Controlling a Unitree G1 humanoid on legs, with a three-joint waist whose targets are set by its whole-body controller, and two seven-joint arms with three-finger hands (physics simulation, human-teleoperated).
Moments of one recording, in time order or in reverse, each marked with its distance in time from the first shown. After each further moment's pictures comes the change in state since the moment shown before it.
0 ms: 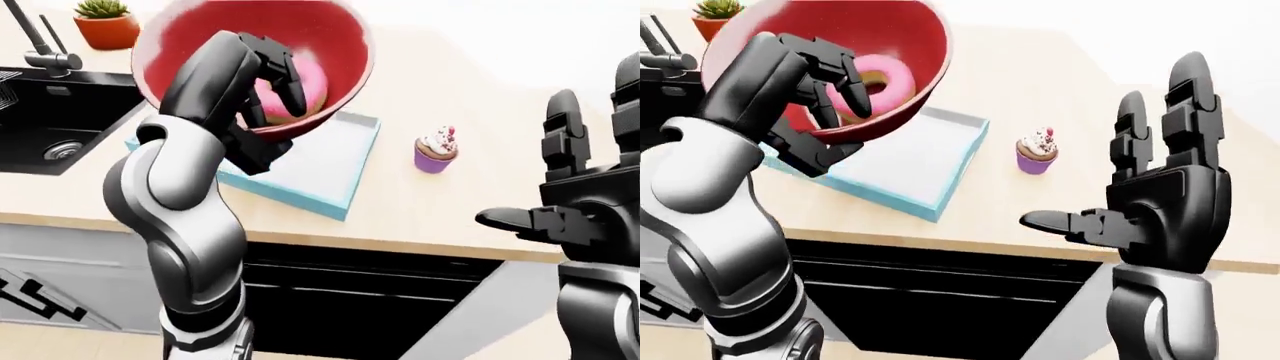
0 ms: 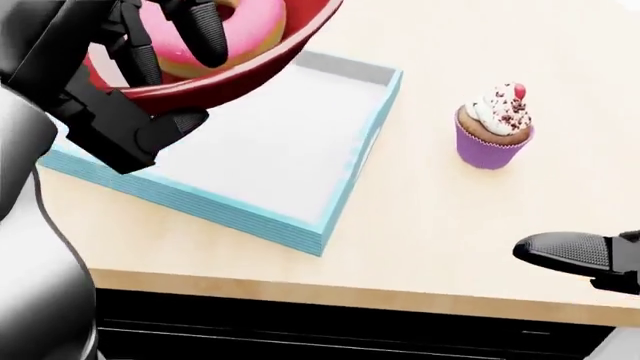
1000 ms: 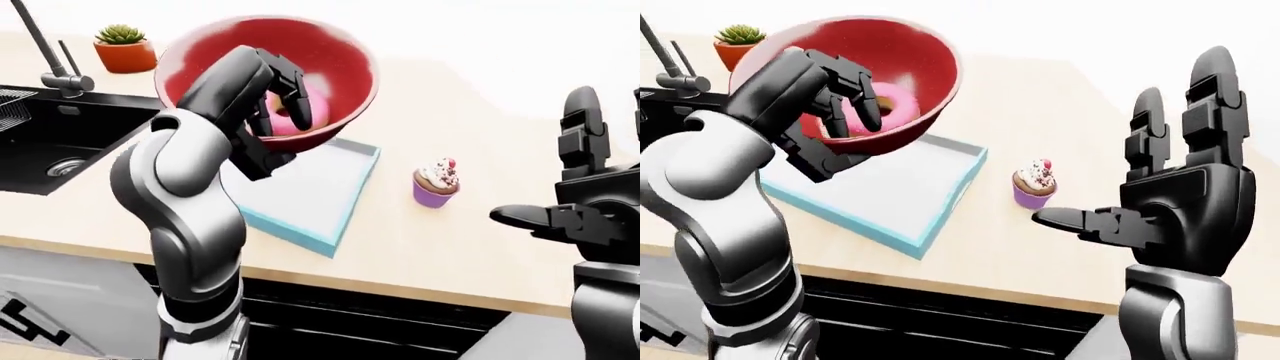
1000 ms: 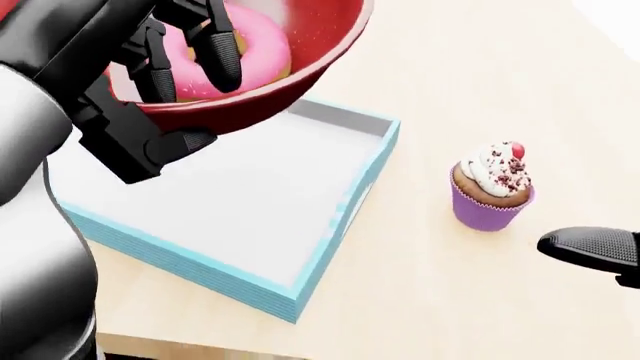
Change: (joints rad) left arm -0.017 0.026 0.000 0.062 -0.027 0.003 -0.111; right arm -0.004 -0.037 -0.051 -0.008 0.051 0.012 -0.028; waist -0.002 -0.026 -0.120
